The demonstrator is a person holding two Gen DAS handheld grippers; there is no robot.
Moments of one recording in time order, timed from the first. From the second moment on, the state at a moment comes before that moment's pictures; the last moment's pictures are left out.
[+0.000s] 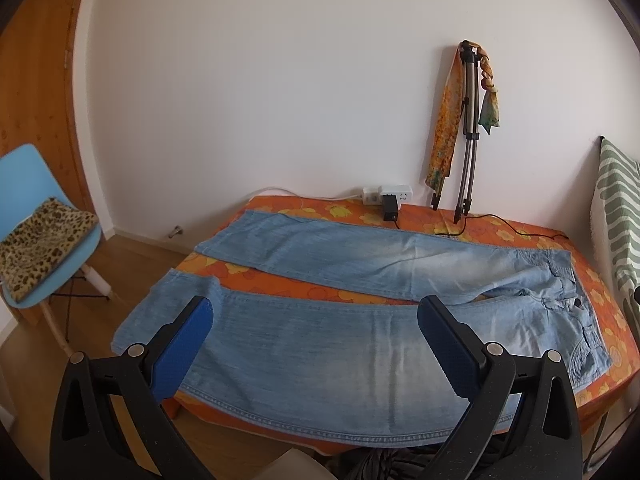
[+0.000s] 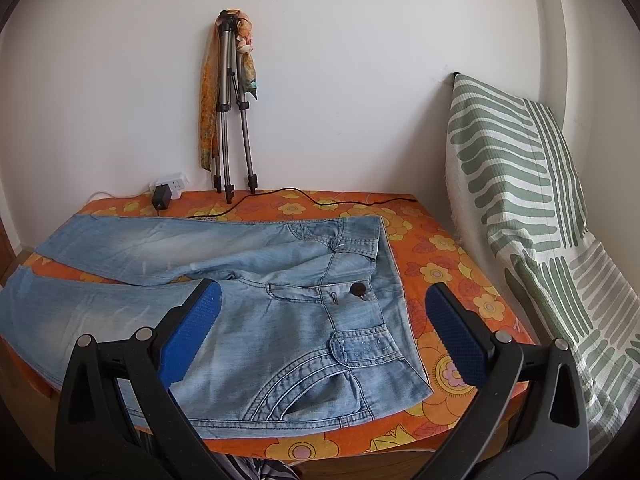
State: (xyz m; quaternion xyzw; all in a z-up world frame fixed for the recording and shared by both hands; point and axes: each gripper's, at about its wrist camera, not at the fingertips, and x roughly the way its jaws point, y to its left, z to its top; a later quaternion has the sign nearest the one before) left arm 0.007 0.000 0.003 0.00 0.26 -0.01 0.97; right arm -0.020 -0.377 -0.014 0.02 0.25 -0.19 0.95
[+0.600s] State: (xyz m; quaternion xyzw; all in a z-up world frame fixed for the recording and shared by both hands) left arm 0.013 -0.001 0.000 0.00 0.26 -0.01 0.97; right arm -0.019 -0.378 -0.015 0.02 0.25 -0.19 0.95
